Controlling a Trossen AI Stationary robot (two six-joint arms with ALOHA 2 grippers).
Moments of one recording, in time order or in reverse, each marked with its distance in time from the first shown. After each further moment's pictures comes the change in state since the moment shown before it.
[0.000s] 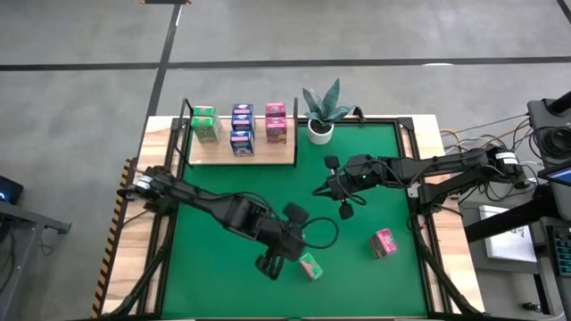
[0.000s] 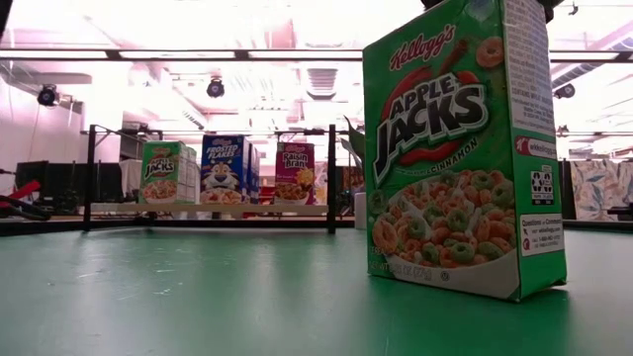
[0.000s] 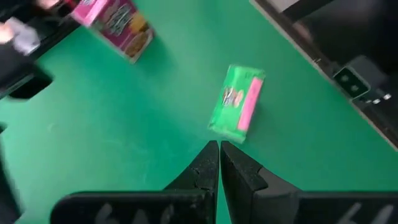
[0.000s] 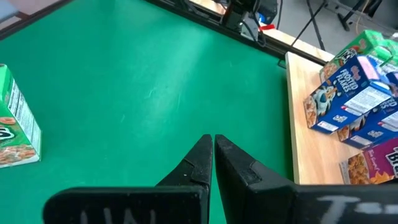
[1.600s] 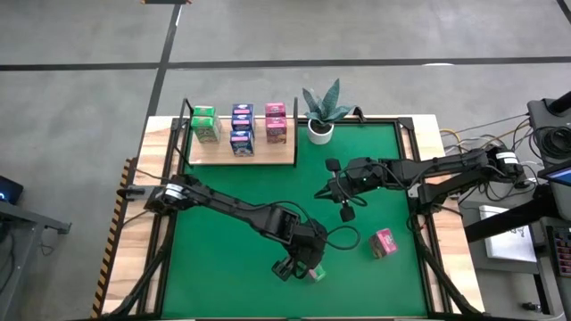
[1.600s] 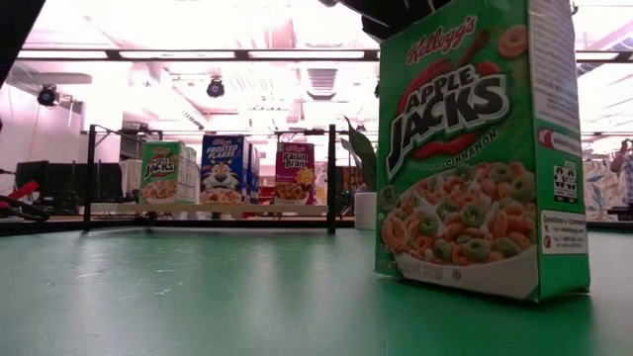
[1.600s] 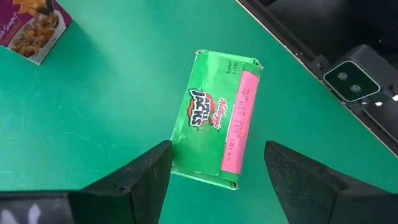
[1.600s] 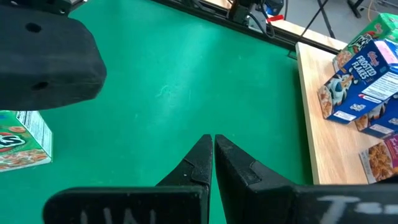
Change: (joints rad) left arm 0.065 0.234 0.000 0.142 0.277 0.069; right arm 0.016 -0.006 -0.018 -0.006 -0.006 0.070
